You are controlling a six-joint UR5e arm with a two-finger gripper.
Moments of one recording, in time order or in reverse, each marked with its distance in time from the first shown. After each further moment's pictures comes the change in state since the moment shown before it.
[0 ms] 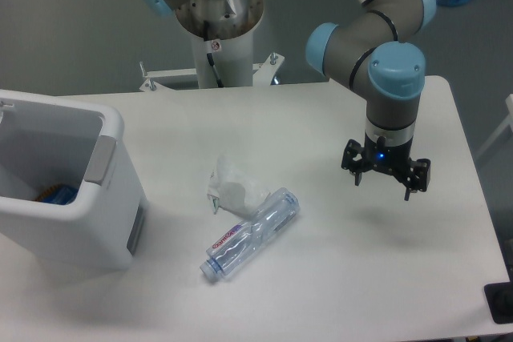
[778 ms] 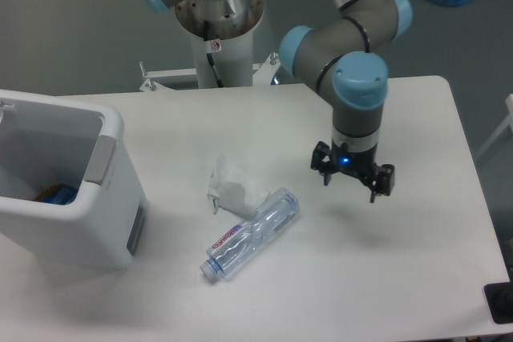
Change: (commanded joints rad) arm -0.123 0.051 -0.118 -0.002 0.002 -0.142
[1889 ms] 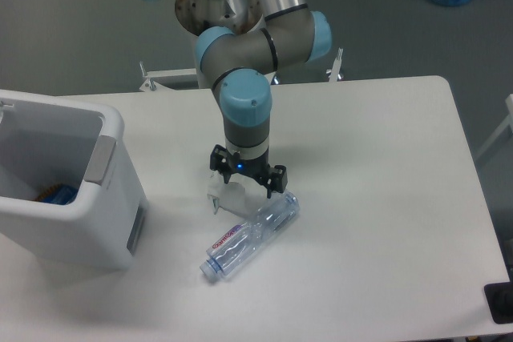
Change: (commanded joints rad) arm -0.227 0.016 -0.121 -0.018 0.003 -0.296
